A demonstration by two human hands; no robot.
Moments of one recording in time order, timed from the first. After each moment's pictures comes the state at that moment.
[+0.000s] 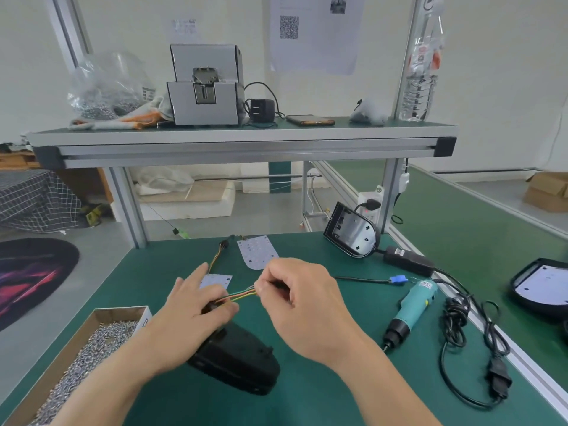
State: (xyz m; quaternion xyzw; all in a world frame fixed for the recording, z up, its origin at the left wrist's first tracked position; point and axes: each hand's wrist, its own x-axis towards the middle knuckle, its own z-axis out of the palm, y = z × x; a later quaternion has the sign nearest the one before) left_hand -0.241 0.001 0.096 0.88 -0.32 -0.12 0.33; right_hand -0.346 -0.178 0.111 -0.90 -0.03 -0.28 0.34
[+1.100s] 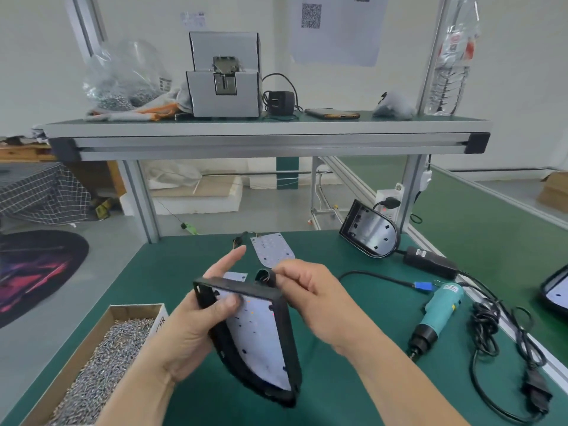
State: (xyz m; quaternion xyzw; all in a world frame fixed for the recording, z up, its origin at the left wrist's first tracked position) left_hand -0.215 0.010 0.063 0.54 -0.29 -0.28 0.74; right_hand -0.308 -0.177 0.096 -0.80 -0.05 -0.15 0.58
